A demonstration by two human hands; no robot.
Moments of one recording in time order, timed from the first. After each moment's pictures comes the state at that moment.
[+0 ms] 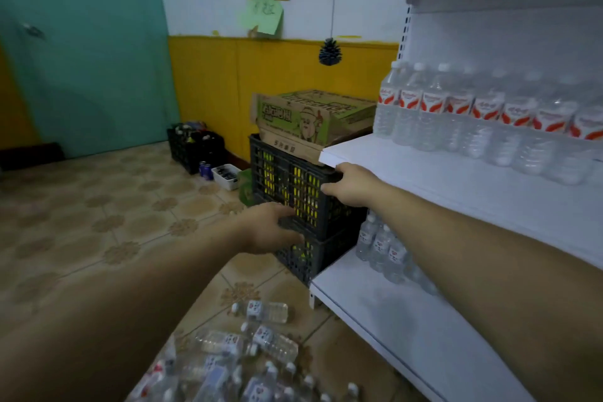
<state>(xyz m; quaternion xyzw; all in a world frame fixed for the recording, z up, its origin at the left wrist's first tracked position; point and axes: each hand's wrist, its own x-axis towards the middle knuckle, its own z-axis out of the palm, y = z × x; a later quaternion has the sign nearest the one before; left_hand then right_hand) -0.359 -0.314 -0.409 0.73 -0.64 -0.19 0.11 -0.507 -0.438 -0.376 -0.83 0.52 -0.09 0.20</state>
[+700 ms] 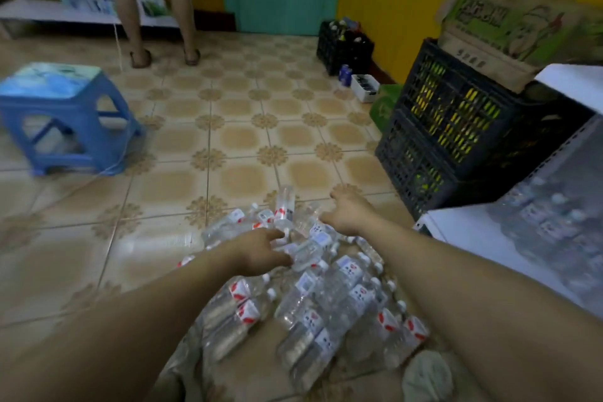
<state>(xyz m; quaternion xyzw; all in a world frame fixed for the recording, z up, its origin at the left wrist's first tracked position) -0.278 -0.045 -0.620 0.85 -0.35 -0.37 0.16 -0.348 -0.238 -0.604 -0.91 0.32 0.16 0.21</state>
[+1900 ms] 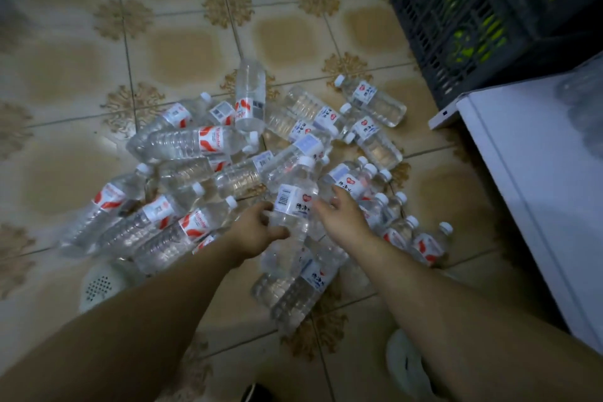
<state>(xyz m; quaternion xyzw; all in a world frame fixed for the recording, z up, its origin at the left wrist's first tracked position) -0.277 -0.135 -0.894 0.77 -0.11 -0.53 0.34 -0.385 -0.273 -0.875 -0.67 0.51 0.09 0.54</state>
